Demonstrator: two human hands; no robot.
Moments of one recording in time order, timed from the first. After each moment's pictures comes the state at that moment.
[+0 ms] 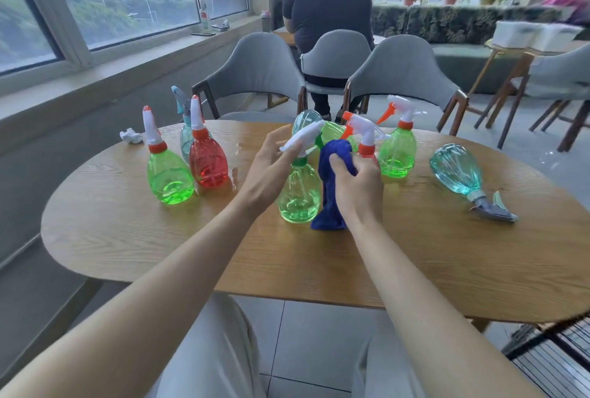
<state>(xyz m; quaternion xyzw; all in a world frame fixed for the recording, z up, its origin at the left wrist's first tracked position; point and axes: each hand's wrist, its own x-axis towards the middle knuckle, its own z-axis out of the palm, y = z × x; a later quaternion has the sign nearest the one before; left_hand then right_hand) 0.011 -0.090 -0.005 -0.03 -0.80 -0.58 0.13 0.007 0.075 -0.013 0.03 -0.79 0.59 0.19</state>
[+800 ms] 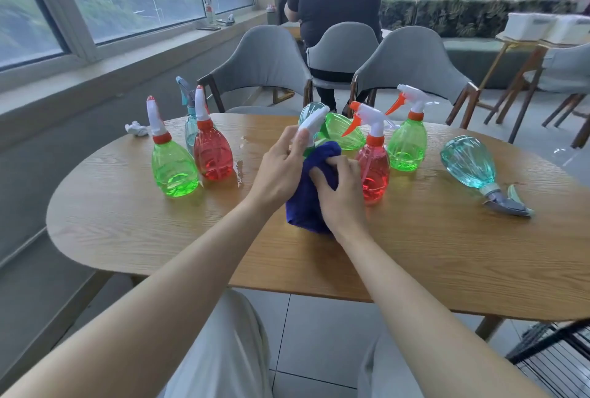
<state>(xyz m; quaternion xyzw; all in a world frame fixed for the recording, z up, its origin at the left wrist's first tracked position) 0.011 -0.076 -0.012 -0.01 -0.84 -0.51 0.18 0.006 0.053 -0.058 0.12 -0.80 0.57 0.16</state>
